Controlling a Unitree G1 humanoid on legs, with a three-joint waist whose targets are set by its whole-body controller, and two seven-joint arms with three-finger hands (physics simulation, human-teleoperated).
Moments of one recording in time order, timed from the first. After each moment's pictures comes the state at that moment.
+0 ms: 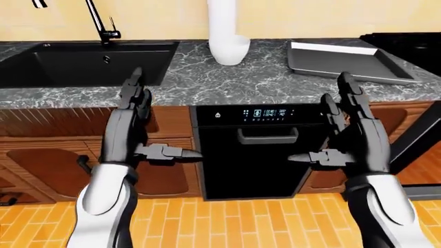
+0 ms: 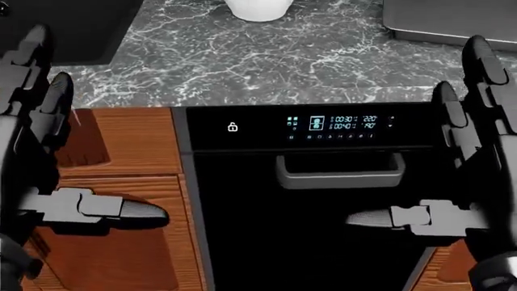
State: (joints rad) left arm -0.29 0.12 0.12 -0.85 0.05 0.95 -0.11; right arm -0.13 -0.11 -0.23 -0.85 0.21 0.75 -0.01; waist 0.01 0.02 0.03
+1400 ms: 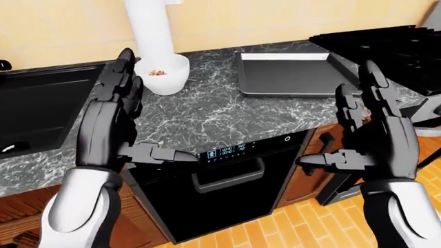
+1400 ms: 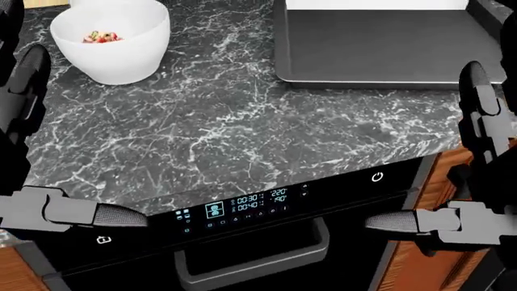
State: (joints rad) left arm -0.38 0.20 0.17 -1.03 -0.05 1.15 -0.10; right arm -0.14 -0.13 -0.29 -0.96 0.29 0.79 -0.04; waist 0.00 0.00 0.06
